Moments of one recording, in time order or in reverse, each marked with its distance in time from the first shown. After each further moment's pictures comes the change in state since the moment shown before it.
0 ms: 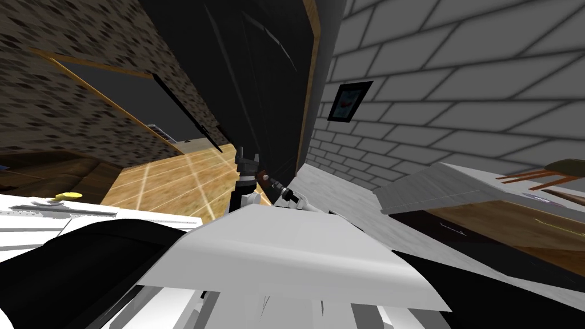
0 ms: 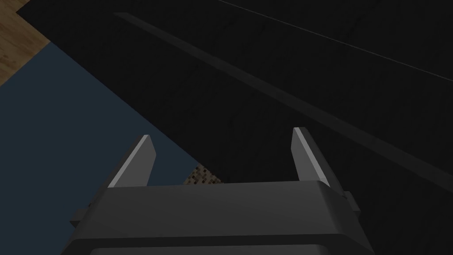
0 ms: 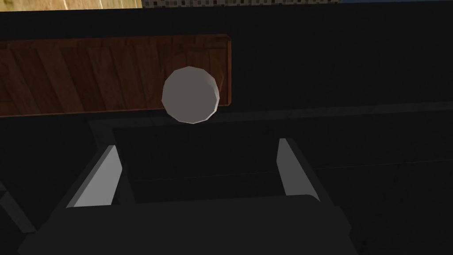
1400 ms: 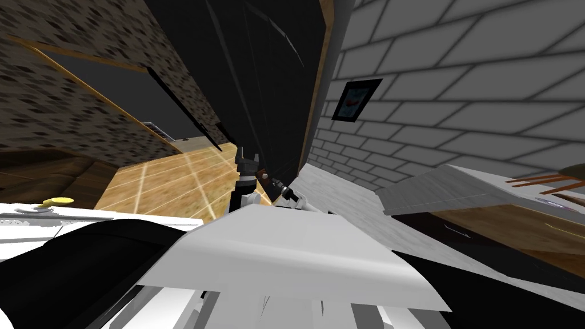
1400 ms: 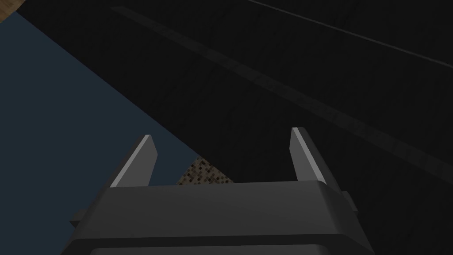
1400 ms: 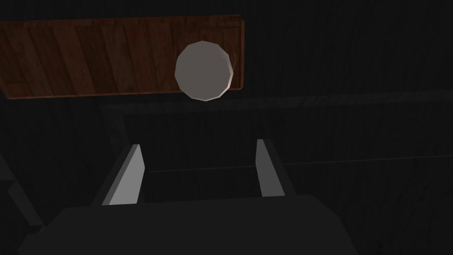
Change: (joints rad) arm 0.008 0.031 -0.051 0.039 0.008 0.007 0.020
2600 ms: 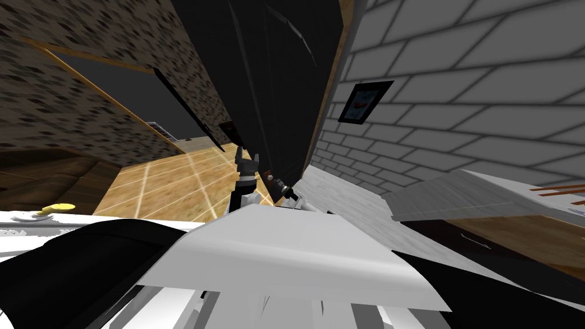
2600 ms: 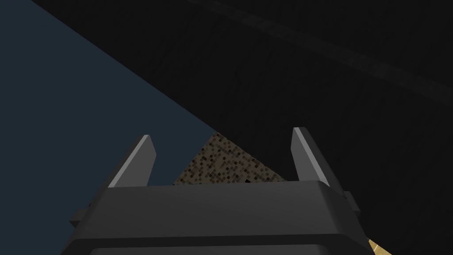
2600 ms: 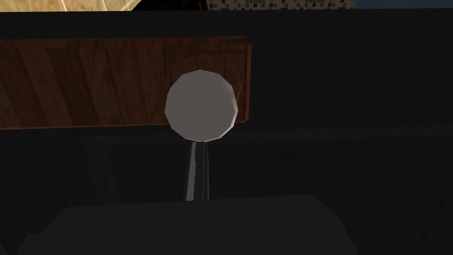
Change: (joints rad) arm 0.000 0.025 -0.041 0.033 0.008 0.003 0.017
